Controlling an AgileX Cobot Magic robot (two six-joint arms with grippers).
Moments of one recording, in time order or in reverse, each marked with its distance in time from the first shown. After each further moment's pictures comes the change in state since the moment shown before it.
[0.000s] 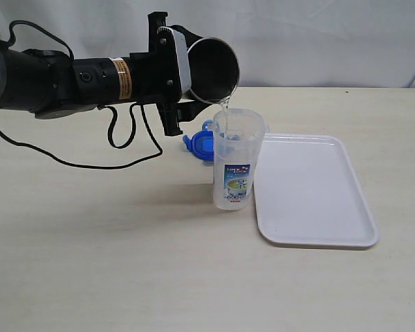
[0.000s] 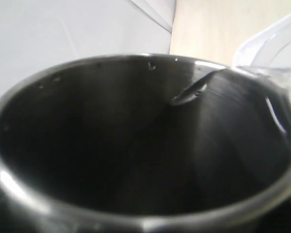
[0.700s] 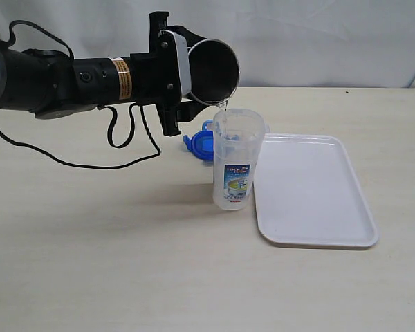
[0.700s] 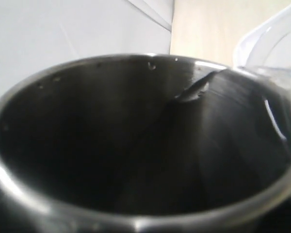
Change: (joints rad) left arm 0.000 0.000 0.000 0.000 0.000 0.053; right arm 0.000 0.000 0.000 0.000 0.000 0.000
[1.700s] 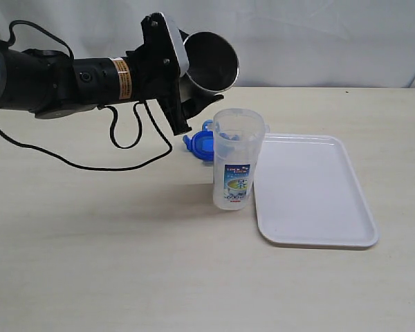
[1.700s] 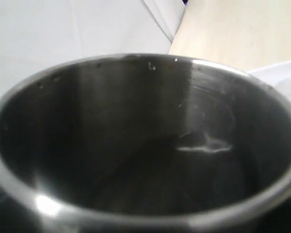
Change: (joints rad) left arm 0.000 0.000 0.000 0.000 0.000 -0.369; right arm 0.000 0.000 0.000 0.000 0.000 0.000
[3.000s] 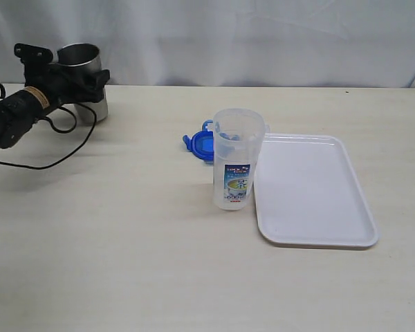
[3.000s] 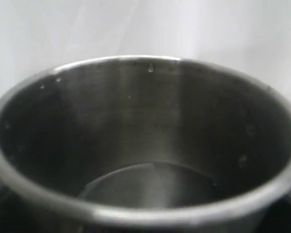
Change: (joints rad) left arm 0.421 0.458 -0.237 -0.435 -0.196 -0.334; right arm 0.000 0.000 0.000 0.000 0.000 0.000
